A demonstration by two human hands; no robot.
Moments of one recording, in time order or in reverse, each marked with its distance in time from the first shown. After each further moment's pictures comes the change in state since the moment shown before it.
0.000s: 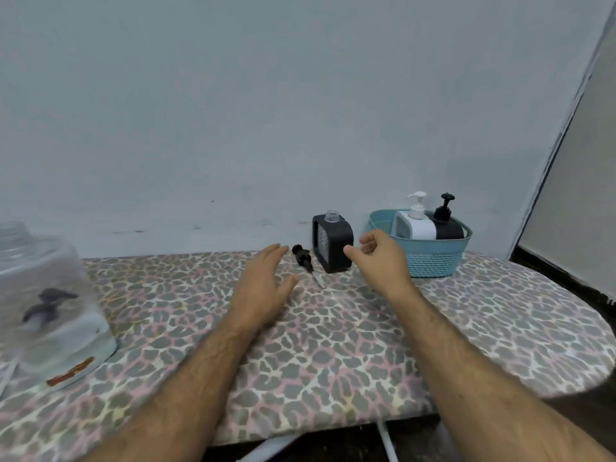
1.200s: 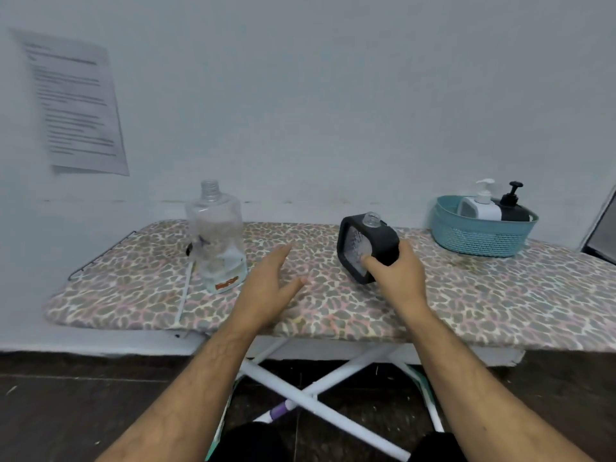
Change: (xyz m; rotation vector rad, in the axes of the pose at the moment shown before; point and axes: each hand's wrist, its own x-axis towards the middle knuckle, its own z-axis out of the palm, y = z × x) left_hand -0.144 -0.060 -0.113 -0.070 0.064 -0.081; right_hand -0.150 -0.068 0.053 0.272 -0.027 -0.060
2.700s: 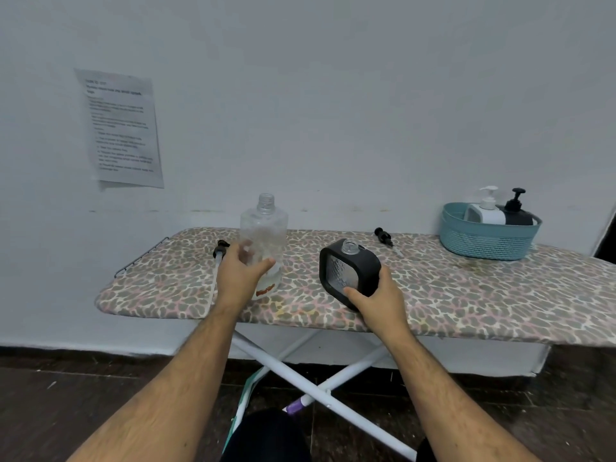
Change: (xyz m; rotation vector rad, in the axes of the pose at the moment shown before) left_hand -0.012 -0.032 -0.050 -0.345 0.391 -0.282; right_hand -0.056 0.014 0.026 -0.012 -0.145 -0.060
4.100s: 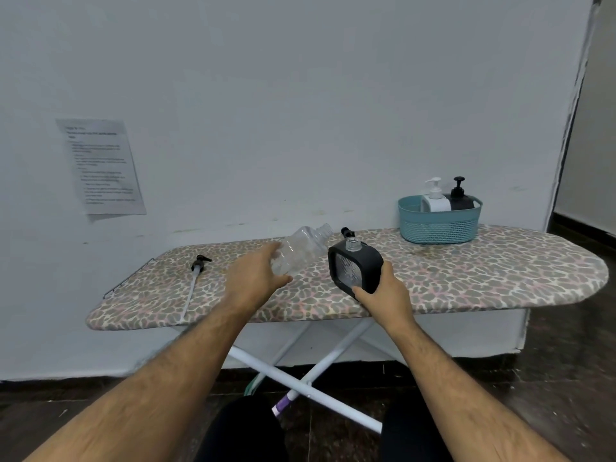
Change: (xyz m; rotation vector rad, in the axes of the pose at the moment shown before) left_hand -0.076 0.099 0.048 0.772 -0.179 0.462; right_hand -0.008 0.039 -0.091 -0.249 0.080 0.035
